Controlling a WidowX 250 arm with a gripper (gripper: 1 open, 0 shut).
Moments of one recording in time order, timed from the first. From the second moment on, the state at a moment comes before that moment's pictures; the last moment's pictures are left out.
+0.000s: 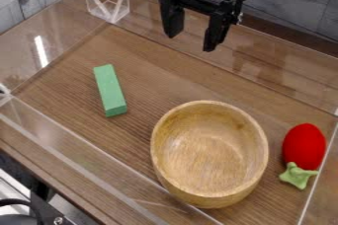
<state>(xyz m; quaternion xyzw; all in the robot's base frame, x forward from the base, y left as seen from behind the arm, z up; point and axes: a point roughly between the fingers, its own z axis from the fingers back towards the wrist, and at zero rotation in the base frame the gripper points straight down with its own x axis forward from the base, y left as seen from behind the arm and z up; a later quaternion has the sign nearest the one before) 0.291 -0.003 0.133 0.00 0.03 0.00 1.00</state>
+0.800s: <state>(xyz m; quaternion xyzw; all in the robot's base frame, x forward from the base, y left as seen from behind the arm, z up) 0.274 -0.112 0.103 -0.03 0.08 -0.11 0.99</state>
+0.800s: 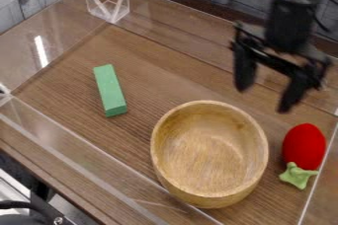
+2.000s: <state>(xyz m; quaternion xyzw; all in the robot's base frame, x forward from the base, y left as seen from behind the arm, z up) 0.278 -0.145 0.054 -0.05 0.06 -0.08 0.99</state>
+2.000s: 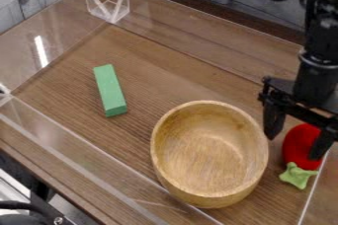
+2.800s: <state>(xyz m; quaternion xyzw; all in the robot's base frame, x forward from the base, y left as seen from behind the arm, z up) 0.288 -0.144 0.033 -0.06 0.03 -0.07 1.00</state>
